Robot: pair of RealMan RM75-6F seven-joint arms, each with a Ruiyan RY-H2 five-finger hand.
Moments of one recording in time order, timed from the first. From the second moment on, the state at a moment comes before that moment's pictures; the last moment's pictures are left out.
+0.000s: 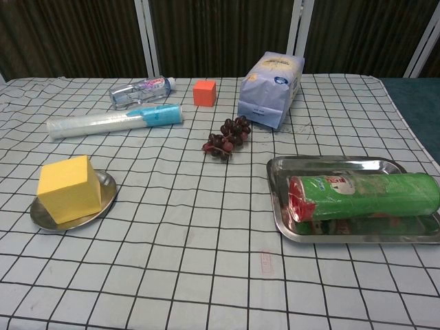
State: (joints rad) left arm -0.04 -1.18 -0.05 -1.55 1.56 1.61 0.25; right arm 0.24 -1.11 0.02 -1.57 -1.65 1.28 0.06
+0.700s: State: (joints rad) left arm -0.03 -1.16 -0.07 -1.56 1.50 1.60 0.22; right arm 0.54 -1.29 0.11 -1.55 -1.39 0.86 -0.12
